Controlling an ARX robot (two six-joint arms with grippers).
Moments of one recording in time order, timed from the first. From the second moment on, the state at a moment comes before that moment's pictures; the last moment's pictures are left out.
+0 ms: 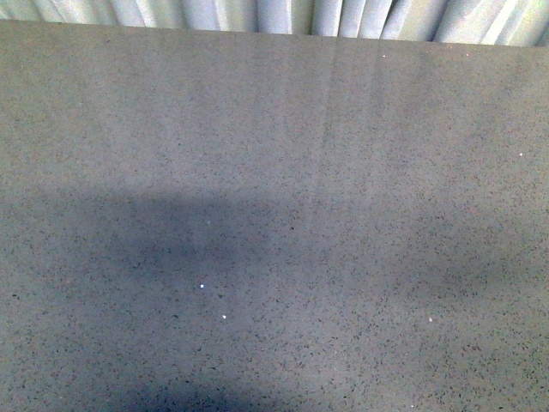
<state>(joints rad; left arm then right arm) 0.64 1.80 0.46 0.73 0.23 0.07 0.00 0.00 0.02 0.00 0.00 0.00</state>
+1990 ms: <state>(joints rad) -0.49 1.94 0.55 0.81 -0.16 -0.07 0.00 0.00 0.02 0.00 0.00 0.00</state>
